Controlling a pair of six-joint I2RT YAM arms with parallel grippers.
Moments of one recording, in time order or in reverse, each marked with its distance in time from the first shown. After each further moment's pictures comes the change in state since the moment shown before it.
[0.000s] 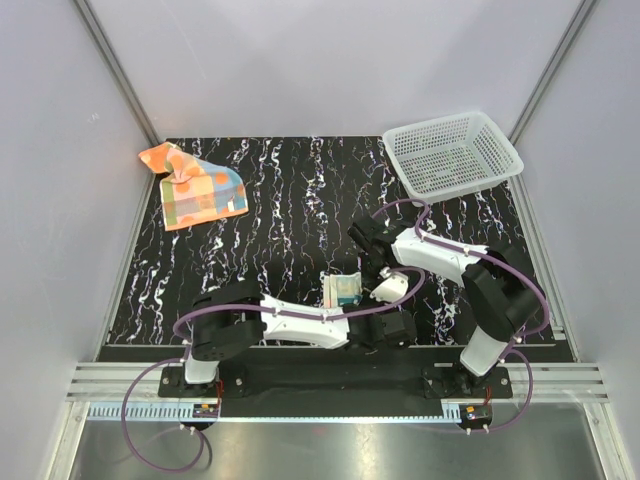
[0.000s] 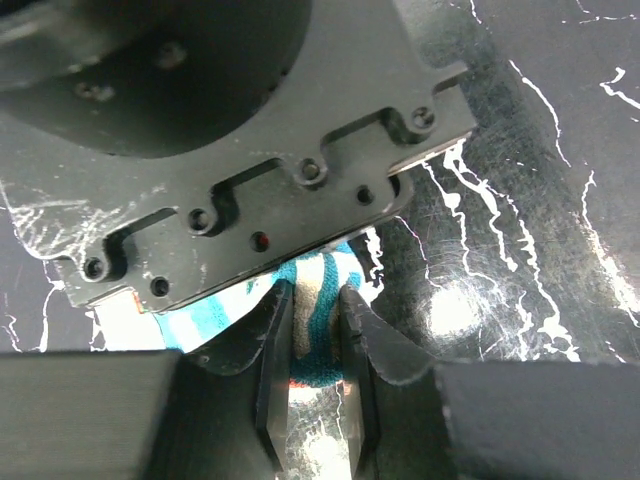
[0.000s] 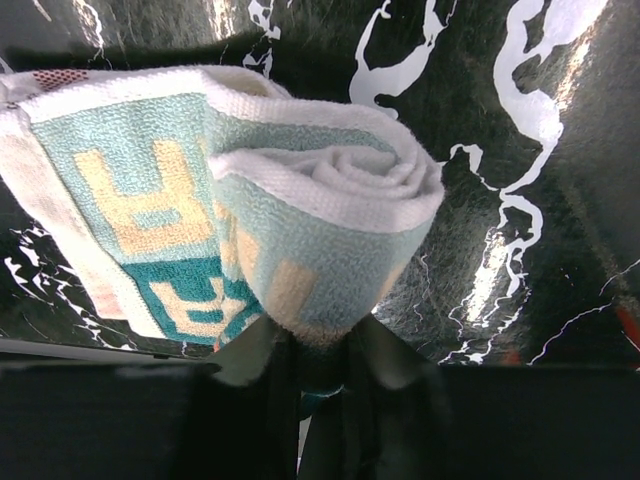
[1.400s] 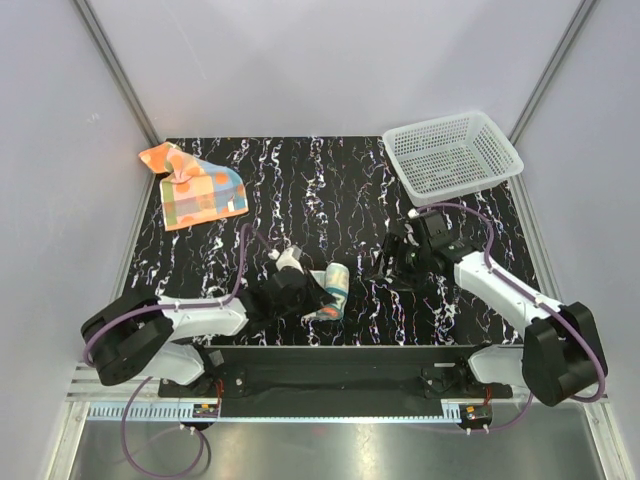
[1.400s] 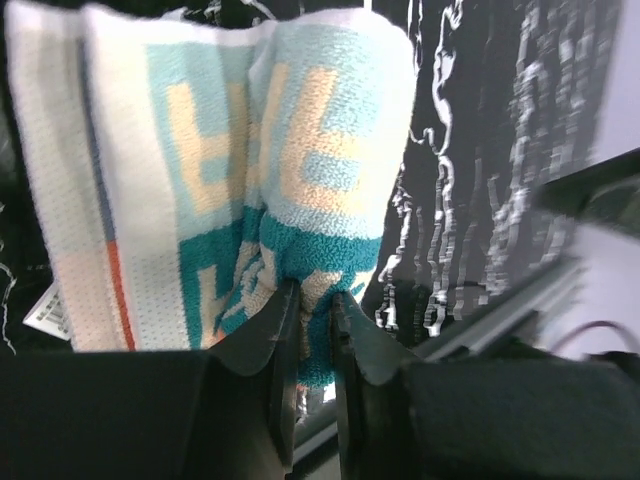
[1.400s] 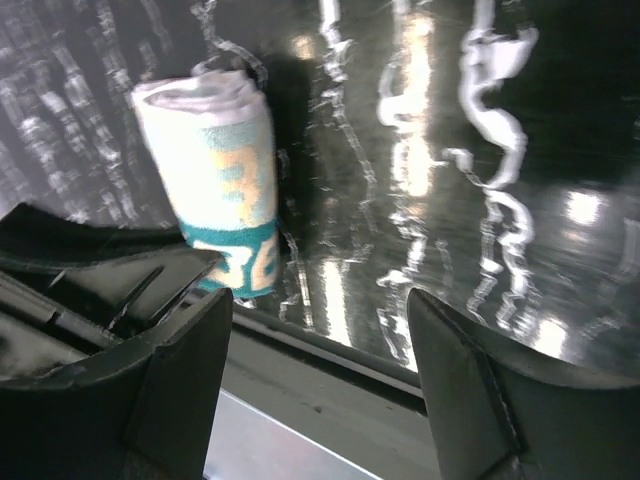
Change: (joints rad) left arm 0.448 -0.570 -0.752 0.580 0.703 -0.427; right arm -0.284 -0.414 -0.250 0.217 -0.274 -0.012
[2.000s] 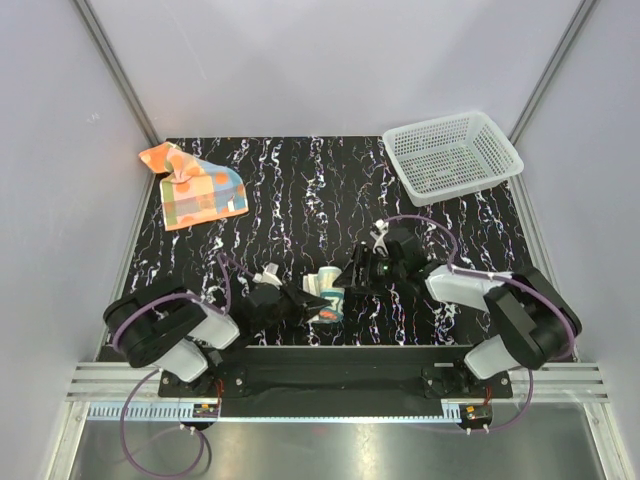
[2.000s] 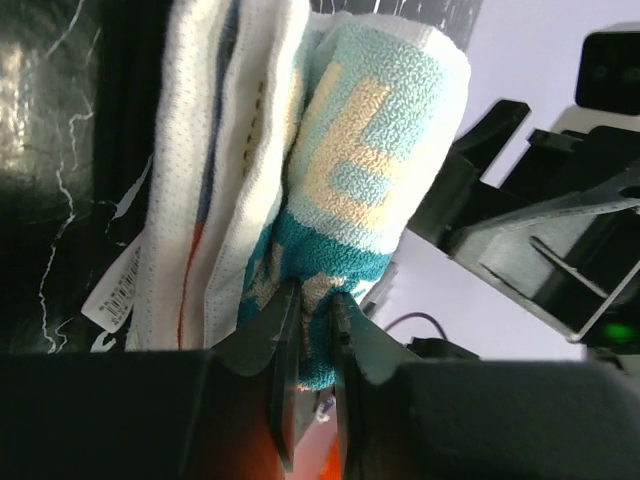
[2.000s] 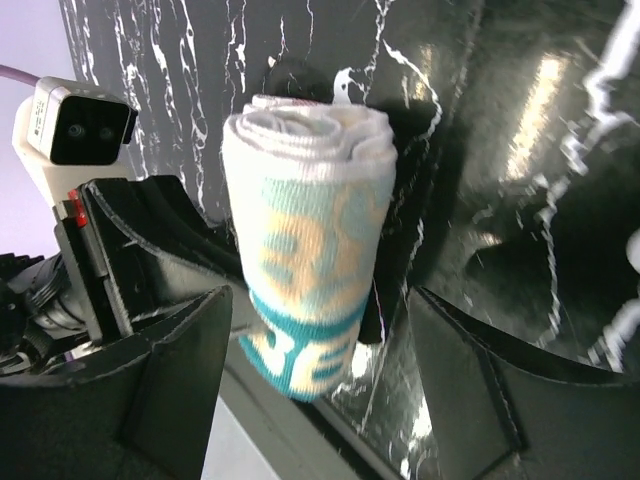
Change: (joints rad) left arm 0.099 0.124 -0.333 0.666 0.164 -0.417; right arm 0.158 0.172 -0.253 0.746 -0.152 0.137
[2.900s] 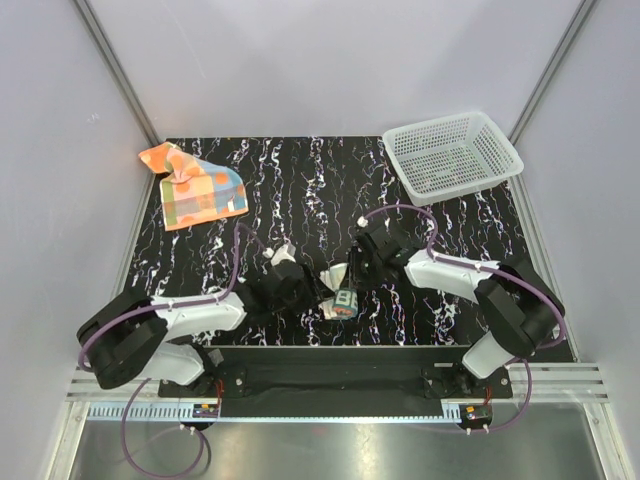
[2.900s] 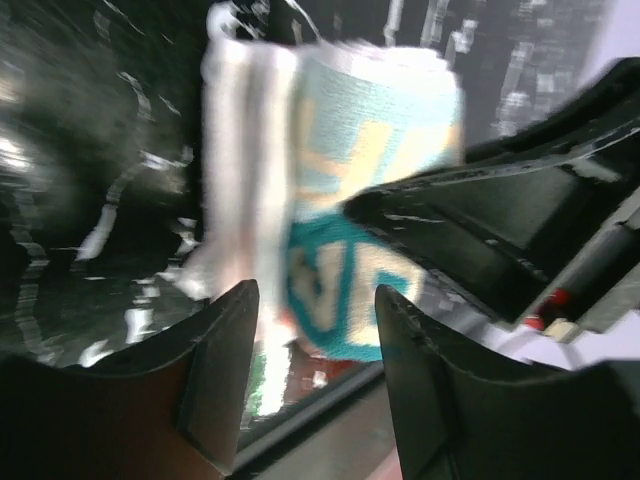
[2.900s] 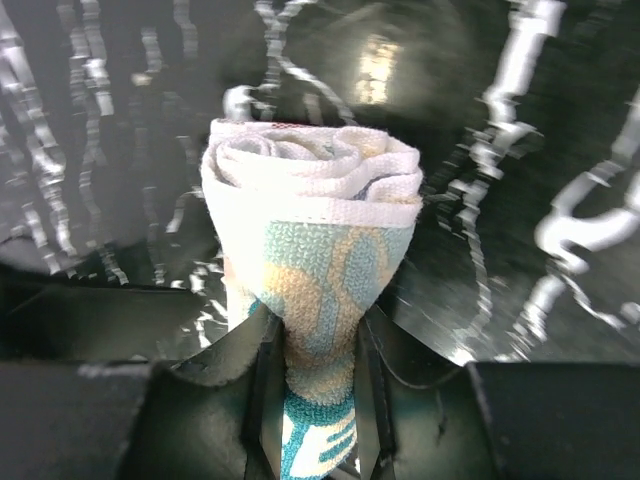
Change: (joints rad) left arm -0.023 -0.150 0.310 -0.682 -0.081 0.306; right arm 0.140 0.119 0.233 -0.337 0.314 -0.111
